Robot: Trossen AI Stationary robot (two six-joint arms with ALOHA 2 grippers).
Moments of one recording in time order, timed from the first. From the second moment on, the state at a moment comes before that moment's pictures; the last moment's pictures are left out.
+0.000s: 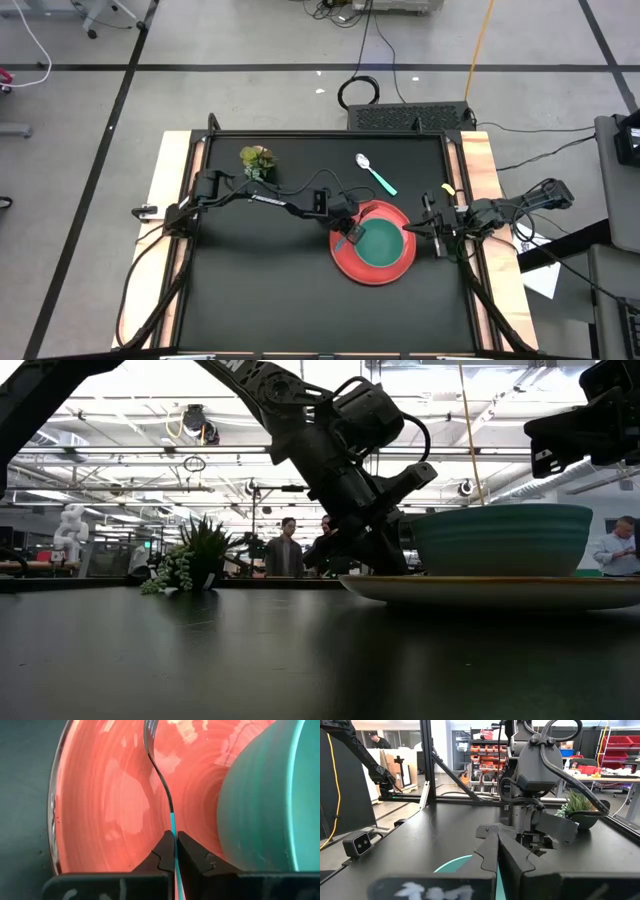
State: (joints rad) left arm 0.03 2.19 1.54 -0.32 0.08 -0.78; right arm 0.32 0.07 0.02 0.08 0.20 0.00
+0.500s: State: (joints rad) left arm 0.03 2.19 1.54 -0.32 0.07 -0.77; right arm 0.32 0.07 0.02 0.08 0.20 0.00
